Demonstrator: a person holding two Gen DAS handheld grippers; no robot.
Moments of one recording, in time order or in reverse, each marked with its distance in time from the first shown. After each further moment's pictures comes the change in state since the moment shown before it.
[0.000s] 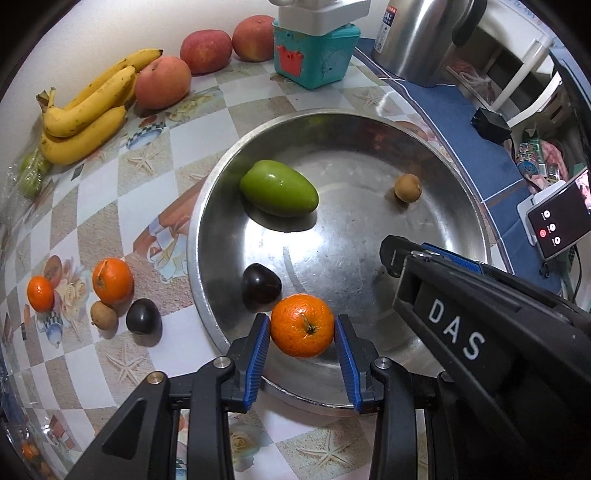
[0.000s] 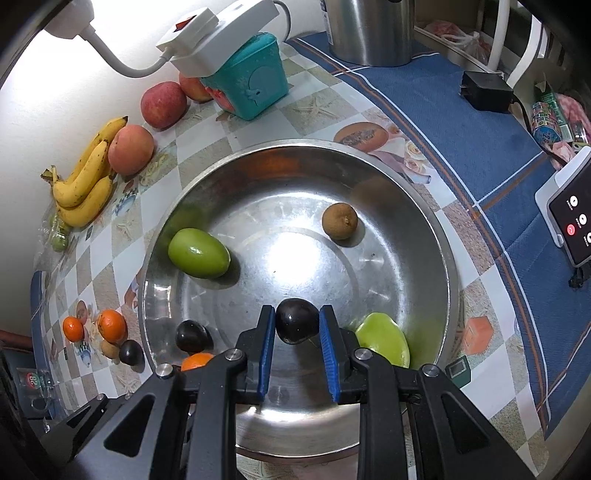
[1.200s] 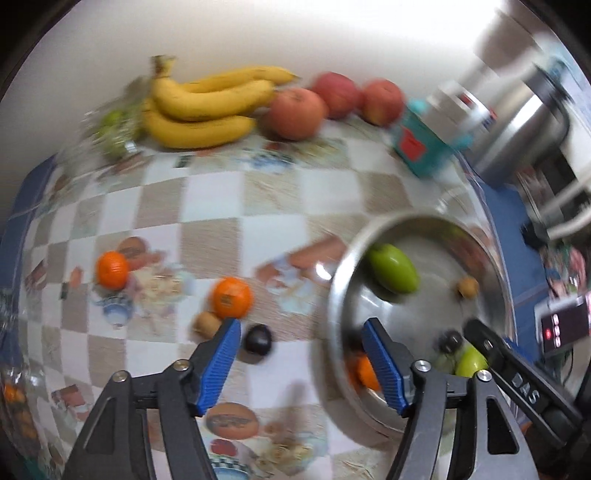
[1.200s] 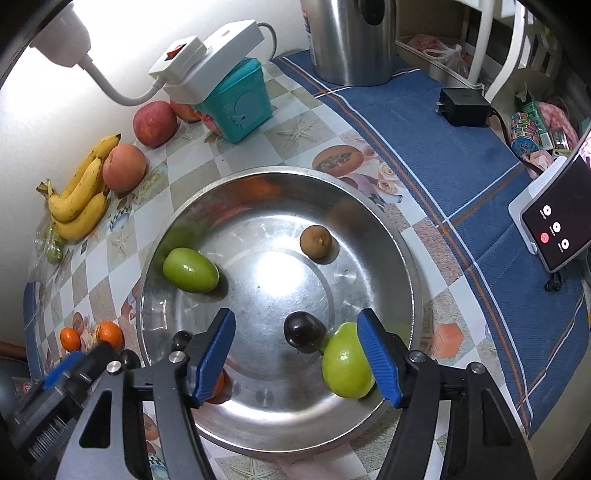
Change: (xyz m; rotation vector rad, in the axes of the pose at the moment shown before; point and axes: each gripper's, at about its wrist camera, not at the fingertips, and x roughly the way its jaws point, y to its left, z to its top) left arm -0.054 0.095 0.013 -0.319 -0.135 0.078; right arm -0.020 -0.004 0.003 0.011 -0.047 -0.050
